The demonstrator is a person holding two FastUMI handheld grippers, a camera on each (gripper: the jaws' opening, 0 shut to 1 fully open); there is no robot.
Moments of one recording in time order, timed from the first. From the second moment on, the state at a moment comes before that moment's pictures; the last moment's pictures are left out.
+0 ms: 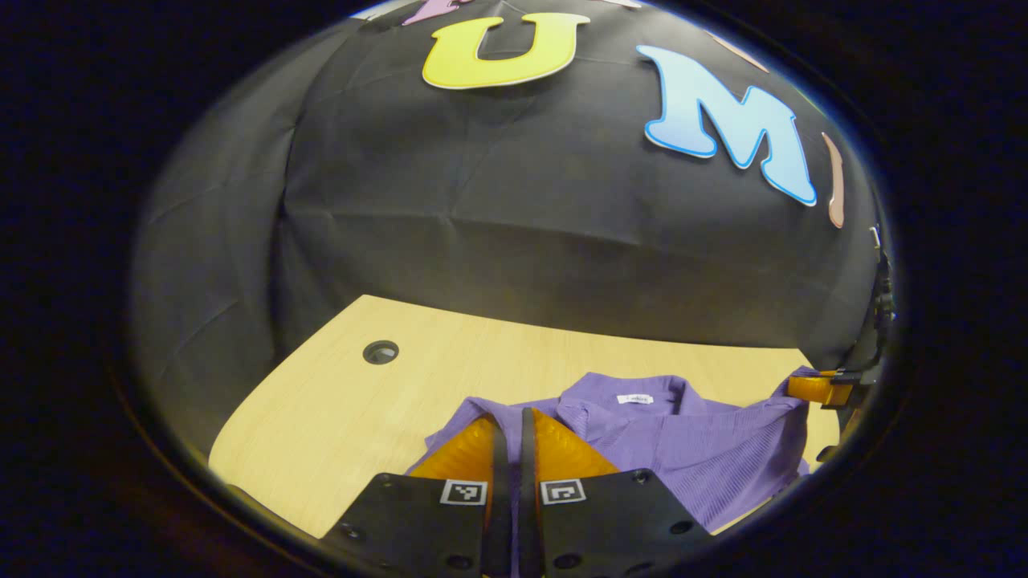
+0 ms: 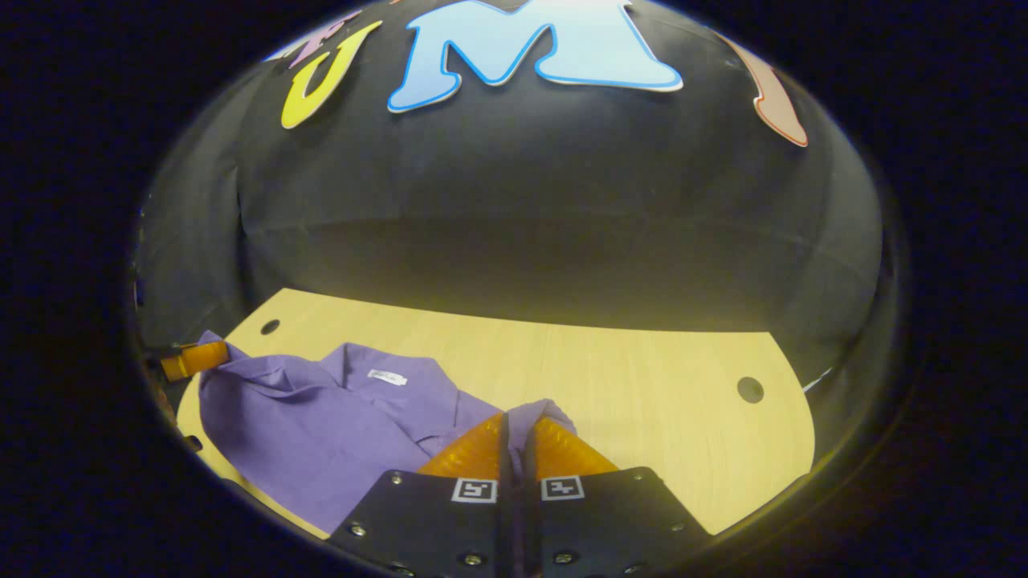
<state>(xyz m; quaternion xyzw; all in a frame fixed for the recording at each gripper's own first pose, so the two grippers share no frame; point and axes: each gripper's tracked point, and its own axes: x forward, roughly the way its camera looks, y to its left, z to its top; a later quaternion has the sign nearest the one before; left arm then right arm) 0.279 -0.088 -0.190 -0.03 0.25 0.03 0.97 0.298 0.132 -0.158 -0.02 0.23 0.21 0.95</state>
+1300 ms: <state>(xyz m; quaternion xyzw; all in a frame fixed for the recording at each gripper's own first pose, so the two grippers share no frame) 0.186 -0.086 -0.067 0.03 0.11 -0.01 0.99 0.151 0.099 -0.018 -0.01 0.07 0.14 0.99</state>
